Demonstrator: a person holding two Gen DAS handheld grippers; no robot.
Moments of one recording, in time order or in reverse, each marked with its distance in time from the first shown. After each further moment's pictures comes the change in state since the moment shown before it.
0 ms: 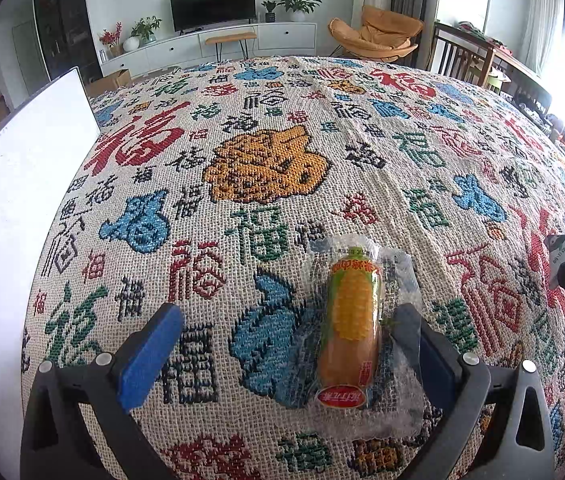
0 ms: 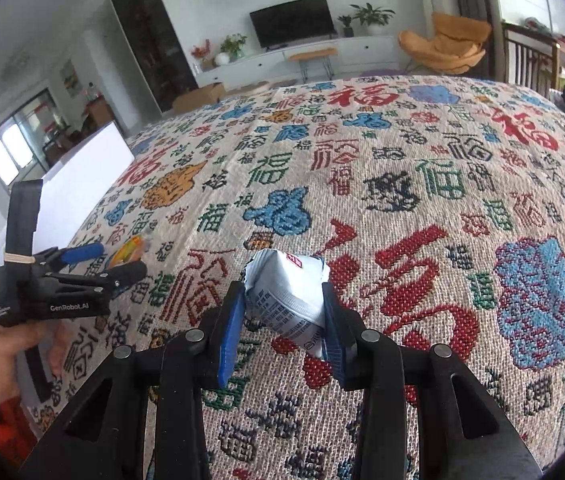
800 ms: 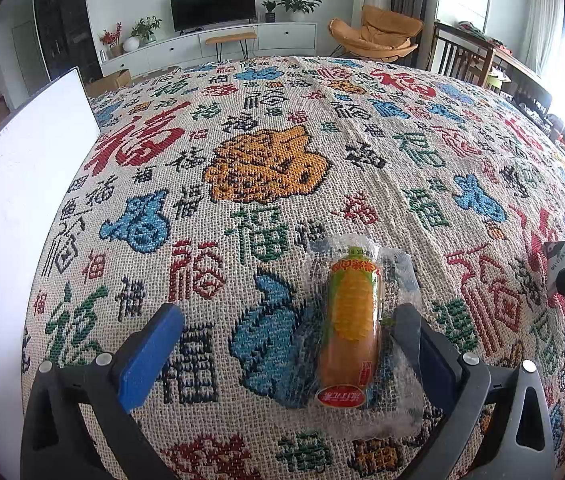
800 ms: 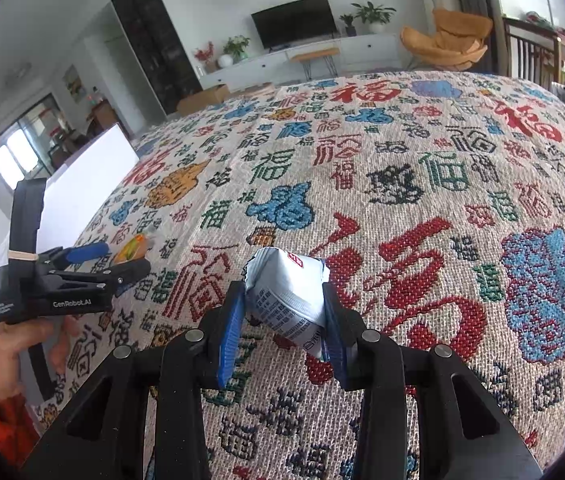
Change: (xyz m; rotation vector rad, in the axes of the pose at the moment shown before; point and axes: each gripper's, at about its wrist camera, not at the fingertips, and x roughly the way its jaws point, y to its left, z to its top) left arm 0.000 0.000 0.000 0.000 0.000 0.000; right arm -0.002 -0.004 -0.005 0.012 -0.002 0.031
